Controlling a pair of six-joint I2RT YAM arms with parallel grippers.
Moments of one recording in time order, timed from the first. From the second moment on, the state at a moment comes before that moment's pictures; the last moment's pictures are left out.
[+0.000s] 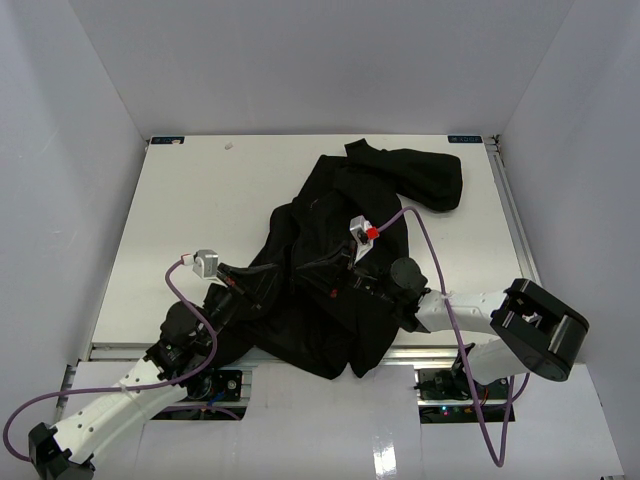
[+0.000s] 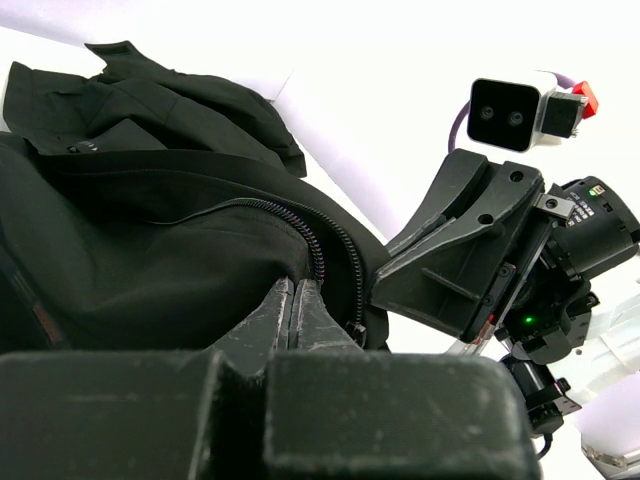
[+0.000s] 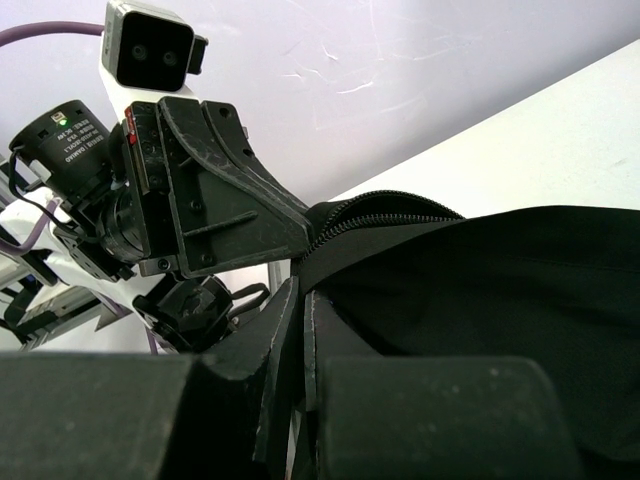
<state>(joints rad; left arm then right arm) -0.78 0.29 0.18 0.34 -0.09 -0.58 0.98 1.40 0.47 1.23 -0.33 0.55</state>
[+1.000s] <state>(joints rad) -0.79 0.29 0.18 0.34 -0.08 -0.56 0.98 1.43 0.51 1.23 -0.30 0.53</state>
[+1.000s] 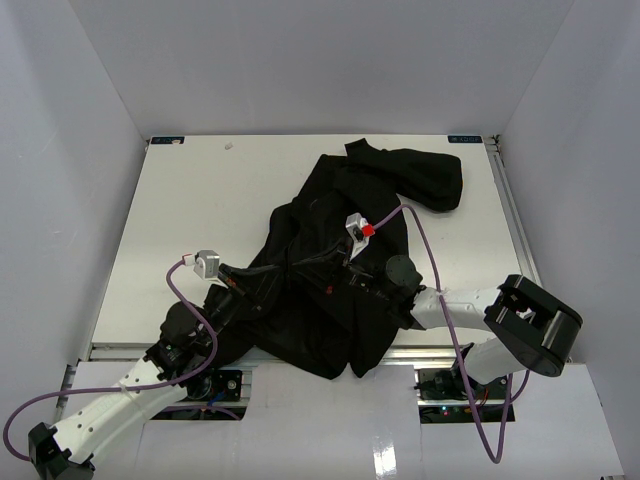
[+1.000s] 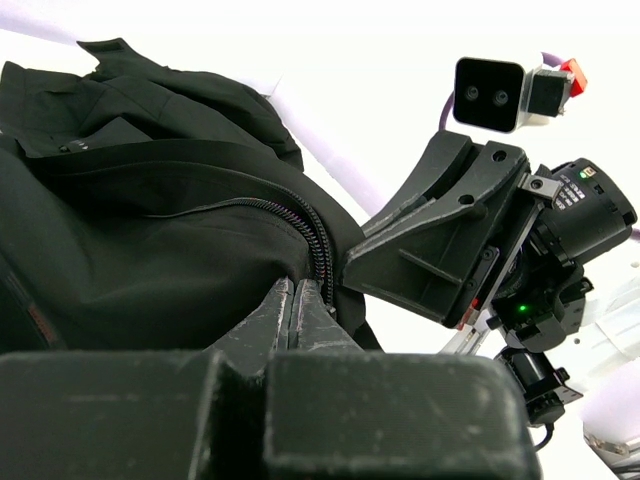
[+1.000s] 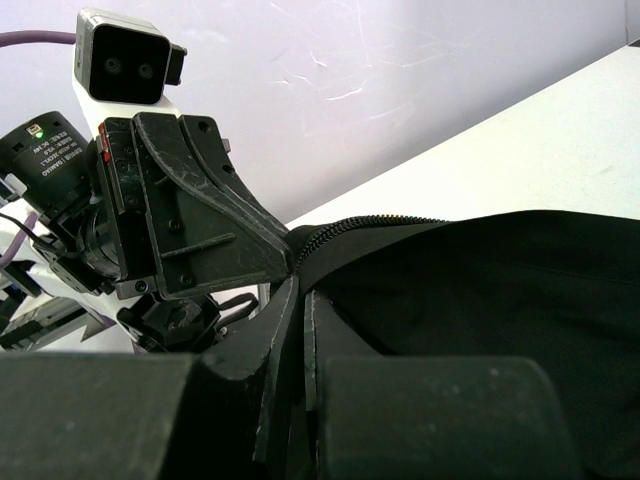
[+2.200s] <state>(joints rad) -0.79 0.29 0.18 0.34 -0.07 -0.57 0.98 1.44 0.51 1.23 -0.30 0.51</state>
